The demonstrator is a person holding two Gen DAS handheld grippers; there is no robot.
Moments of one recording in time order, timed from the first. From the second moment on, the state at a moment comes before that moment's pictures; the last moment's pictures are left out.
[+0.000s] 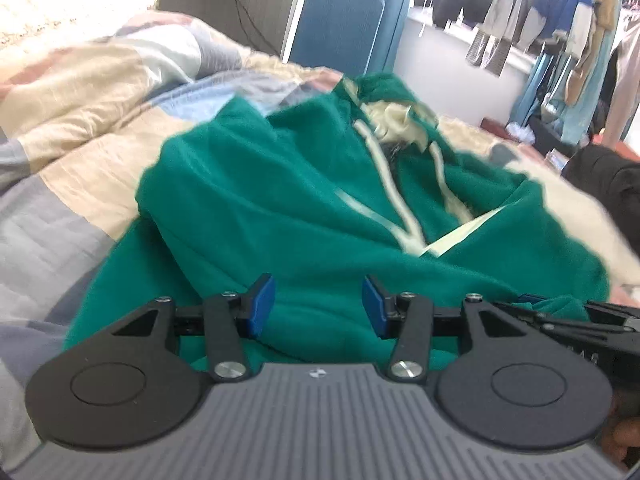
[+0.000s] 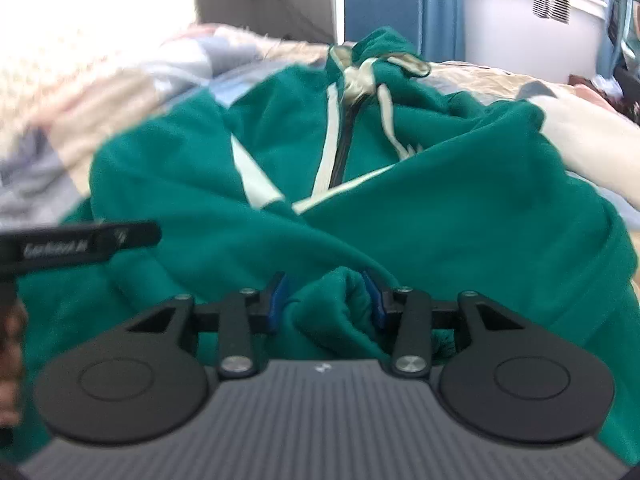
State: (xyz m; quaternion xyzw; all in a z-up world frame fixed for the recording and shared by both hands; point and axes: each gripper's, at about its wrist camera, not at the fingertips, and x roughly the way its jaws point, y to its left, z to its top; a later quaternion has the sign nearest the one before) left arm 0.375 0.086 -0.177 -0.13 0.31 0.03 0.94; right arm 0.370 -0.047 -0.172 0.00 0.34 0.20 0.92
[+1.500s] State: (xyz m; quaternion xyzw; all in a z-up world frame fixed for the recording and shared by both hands) left arm 0.840 0.134 -0.211 -0.19 0.33 0.04 0.92; right arm 0.773 -0.016 -0.170 0.07 0.30 0.18 0.93
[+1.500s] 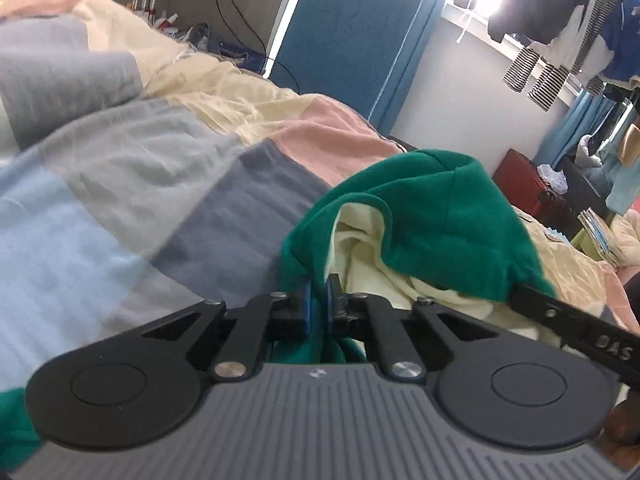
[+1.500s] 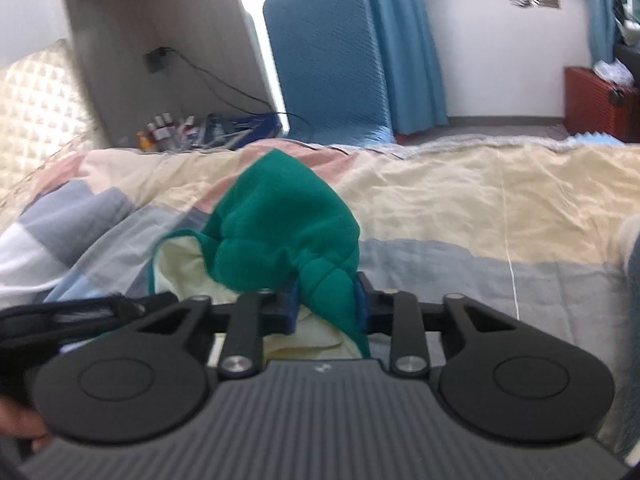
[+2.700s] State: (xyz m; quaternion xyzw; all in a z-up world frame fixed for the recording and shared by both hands) left arm 0.347 0.061 -0.111 -0.12 0.26 0.01 0.96; right arm 0.327 -0.078 -0.050 -0.03 0.12 0.27 0.96
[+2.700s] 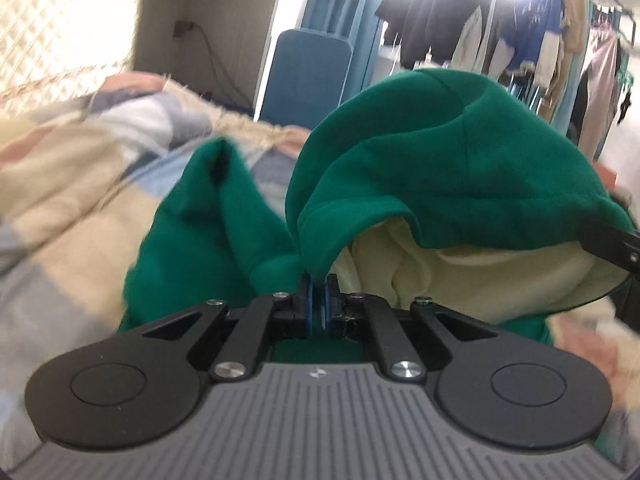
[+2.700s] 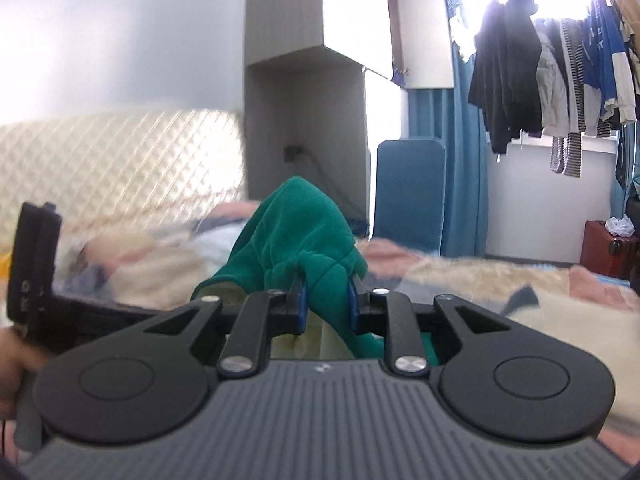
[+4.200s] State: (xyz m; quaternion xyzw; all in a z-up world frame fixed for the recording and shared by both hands) left arm 0.299 0.127 -0.150 -0.28 0.18 -0.05 0.94; right arm 0.297 -0.005 -0.179 -0.07 0.35 0.35 0.87
